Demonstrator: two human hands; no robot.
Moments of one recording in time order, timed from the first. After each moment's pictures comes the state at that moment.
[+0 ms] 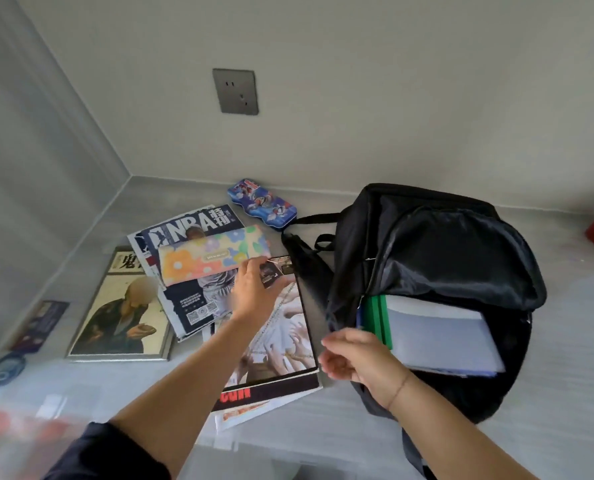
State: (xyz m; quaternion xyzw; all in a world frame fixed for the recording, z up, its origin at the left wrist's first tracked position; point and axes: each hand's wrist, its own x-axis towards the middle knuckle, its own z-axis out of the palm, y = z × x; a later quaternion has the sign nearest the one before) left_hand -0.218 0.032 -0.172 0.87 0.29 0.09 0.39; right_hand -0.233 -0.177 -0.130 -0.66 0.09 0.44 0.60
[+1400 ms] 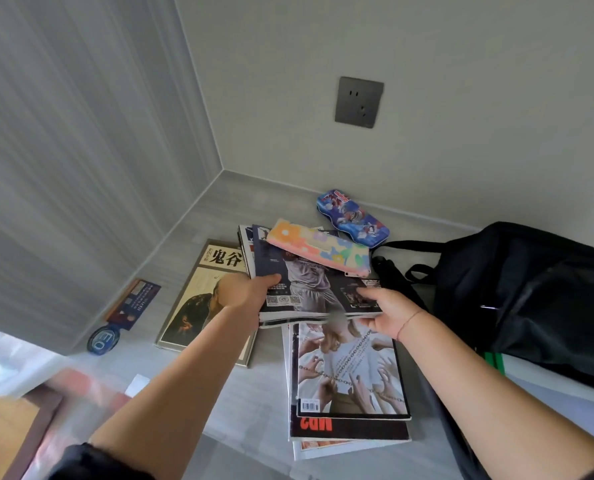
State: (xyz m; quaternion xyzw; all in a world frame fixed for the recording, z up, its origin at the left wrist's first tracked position) left_hand -0.273 0.189 -0.148 0.53 0.57 0.10 0.62; right_hand -0.139 -0.005 -0.166 -0.61 0.14 0.47 0.62
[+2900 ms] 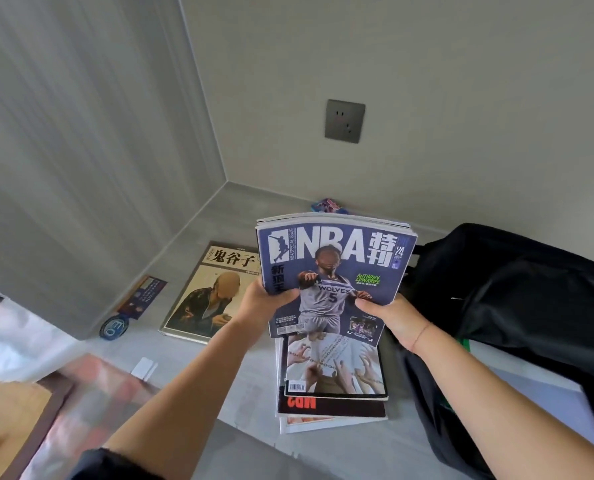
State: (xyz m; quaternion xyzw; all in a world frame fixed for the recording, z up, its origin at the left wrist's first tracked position) left_hand -0.299 0.132 -0.137 0.63 0.34 0.13 0.69; right_hand -0.165 -0.071 -0.142 -0.69 -0.12 0.36 0.61
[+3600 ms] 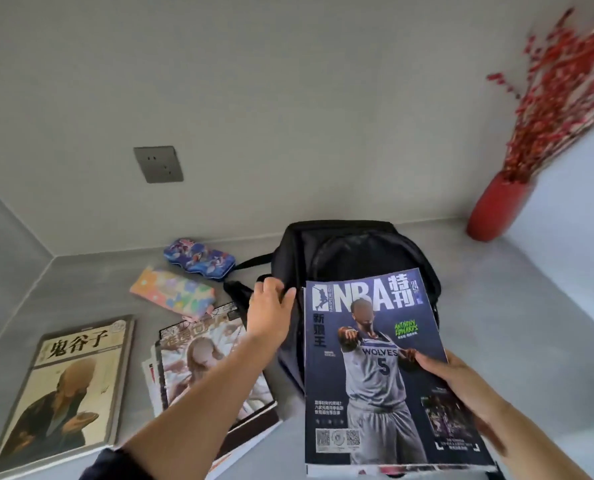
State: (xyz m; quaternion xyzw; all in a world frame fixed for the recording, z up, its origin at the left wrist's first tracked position) left_hand -0.188 -0.063 -0.103 0.91 0.16 0.05 0.38; right_hand -0.231 -0.369 -0.125 -0.67 0.08 0.24 0.70
